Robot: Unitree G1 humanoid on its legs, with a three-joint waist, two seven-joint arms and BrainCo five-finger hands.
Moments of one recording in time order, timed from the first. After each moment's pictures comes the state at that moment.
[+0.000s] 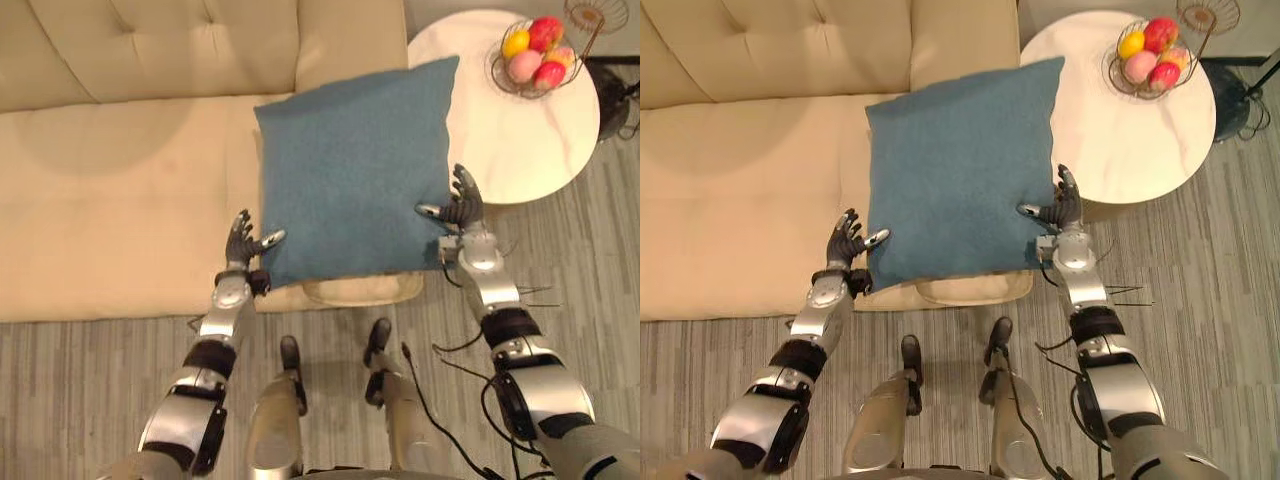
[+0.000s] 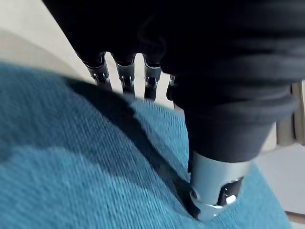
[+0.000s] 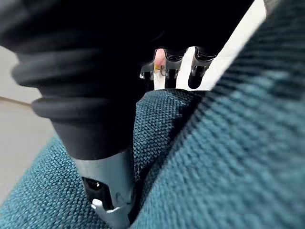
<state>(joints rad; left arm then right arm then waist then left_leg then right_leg) -0.64 0.22 -0.12 0.78 -0.31 -0.14 0.23 -0.75 -0.26 0.08 0.73 0.13 -0.10 -0.24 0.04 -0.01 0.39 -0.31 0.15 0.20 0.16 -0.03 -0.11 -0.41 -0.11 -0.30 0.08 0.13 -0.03</state>
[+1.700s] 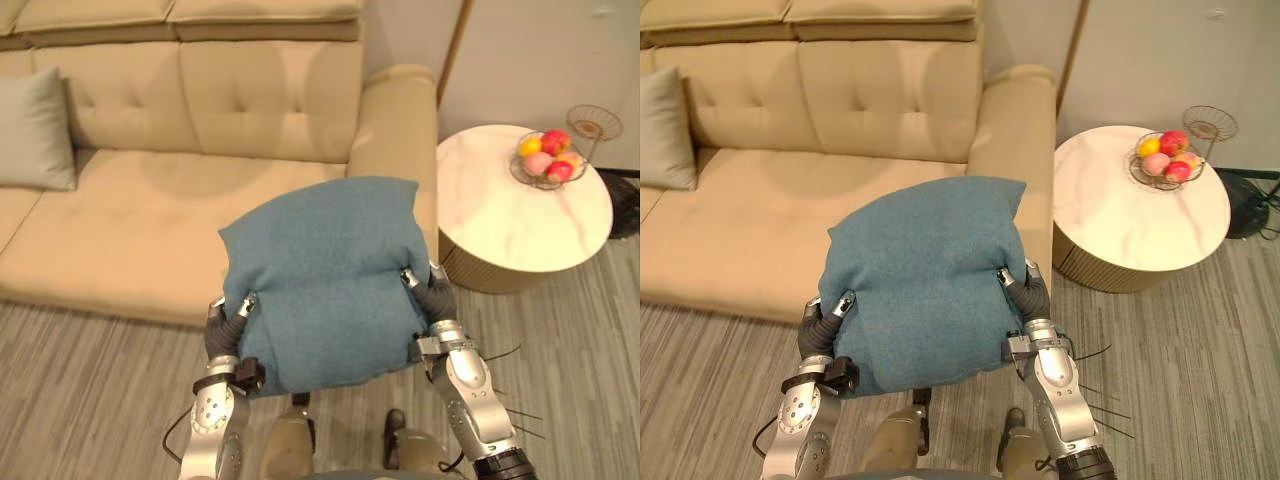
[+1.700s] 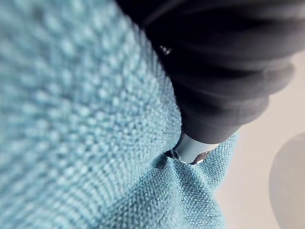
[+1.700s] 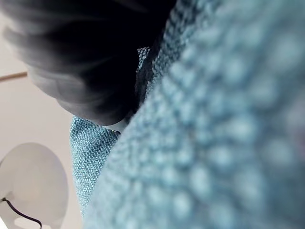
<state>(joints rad) 0.25 0.06 -0.11 -0.09 -0.35 -0.20 0.16 0.05 -0.14 0.15 -0.01 0.28 -0.19 -0.08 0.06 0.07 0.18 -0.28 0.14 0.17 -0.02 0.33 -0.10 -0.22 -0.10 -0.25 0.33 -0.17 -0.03</state>
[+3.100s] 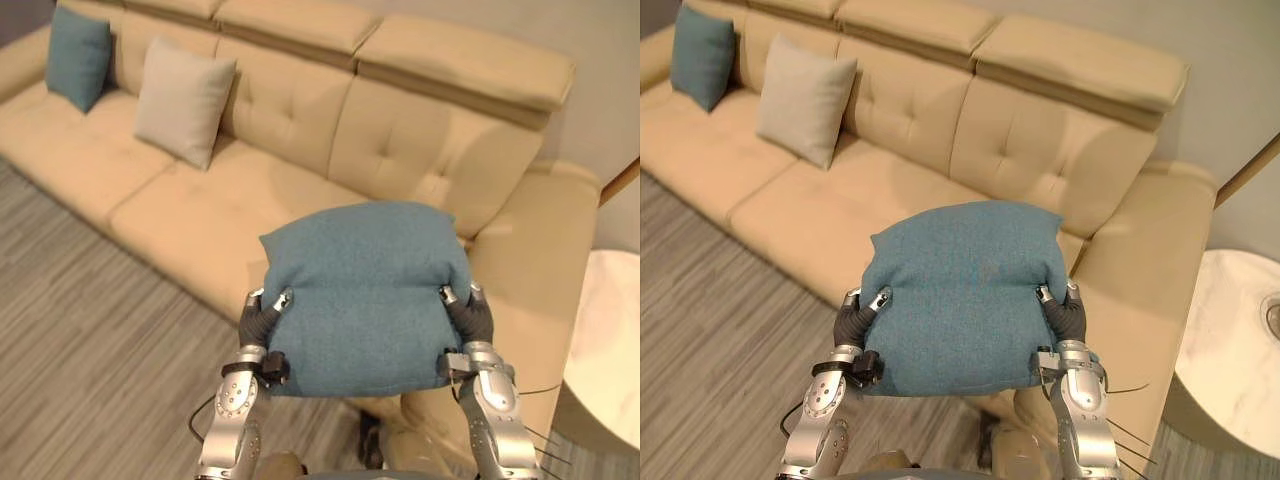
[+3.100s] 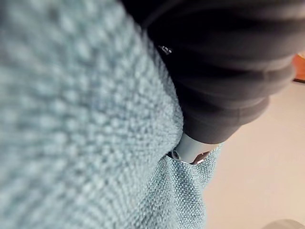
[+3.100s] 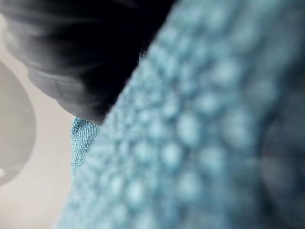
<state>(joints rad) 0.18 0.02 -0.16 -0.04 -0.31 -0.16 0.08 0.22 -0.07 0.00 -0.19 0.19 -0.16 -0.09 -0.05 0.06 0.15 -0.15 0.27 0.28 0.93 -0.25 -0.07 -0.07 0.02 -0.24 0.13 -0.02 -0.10</state>
